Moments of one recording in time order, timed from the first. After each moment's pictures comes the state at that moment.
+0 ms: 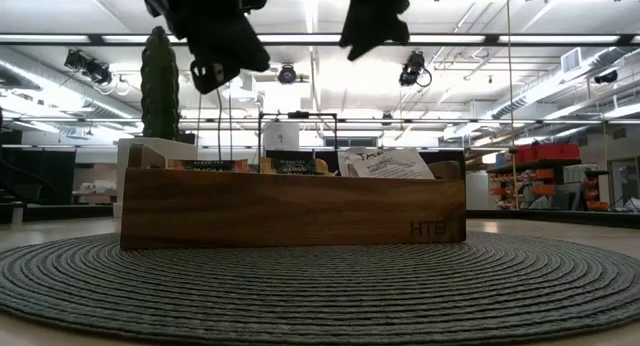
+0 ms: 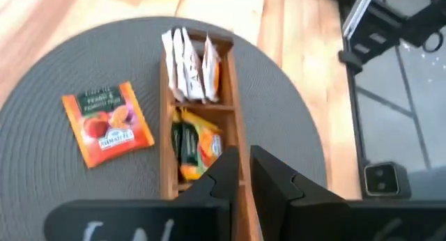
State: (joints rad) left arm -0.21 1.38 0.89 -0.16 -0.01 -0.53; right arm -0.08 1.68 1.68 -0.93 0.08 0.31
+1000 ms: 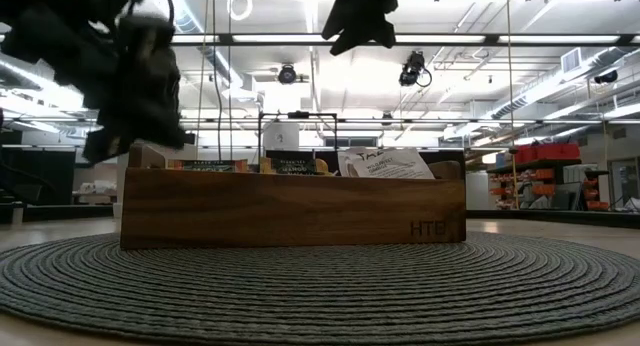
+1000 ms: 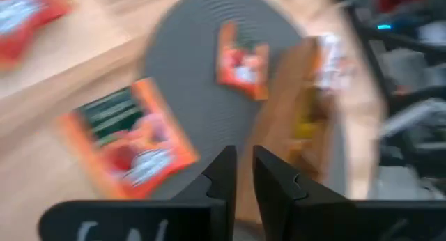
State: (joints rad) left arm -0.15 0.96 0.35 -0.02 -0.17 -1.10; right arm -0.08 1.68 1.64 -0.79 0.02 0.28
